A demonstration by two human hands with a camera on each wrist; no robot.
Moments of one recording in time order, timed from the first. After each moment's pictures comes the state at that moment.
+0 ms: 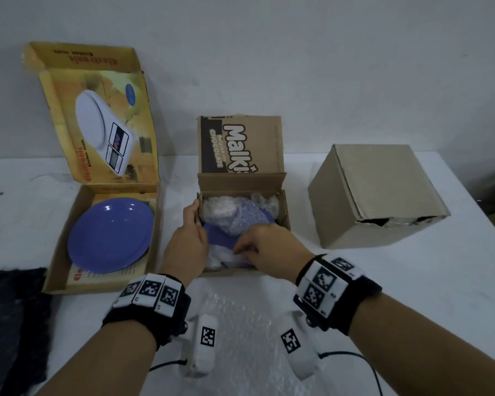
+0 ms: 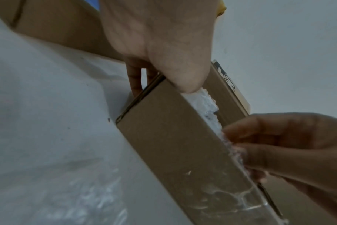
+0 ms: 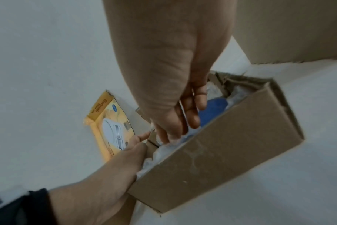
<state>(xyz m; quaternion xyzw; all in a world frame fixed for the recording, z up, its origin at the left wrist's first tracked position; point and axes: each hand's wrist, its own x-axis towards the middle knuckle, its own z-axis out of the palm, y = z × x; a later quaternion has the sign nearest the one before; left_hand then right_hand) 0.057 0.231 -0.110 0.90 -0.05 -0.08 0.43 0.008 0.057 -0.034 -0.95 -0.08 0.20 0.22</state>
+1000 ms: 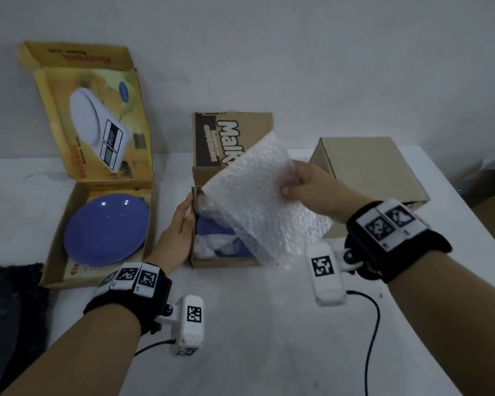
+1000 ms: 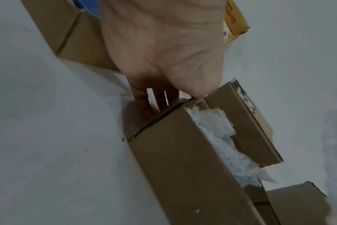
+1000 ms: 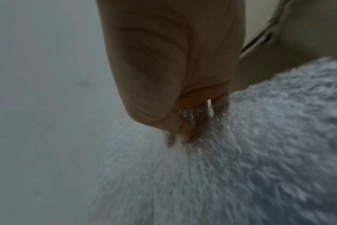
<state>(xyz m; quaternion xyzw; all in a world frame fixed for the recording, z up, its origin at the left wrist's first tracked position) 0.058 0.251 -0.112 0.81 -0.07 -0.18 0.55 0.006 -0.003 0.035 -0.87 0.05 0.11 0.47</state>
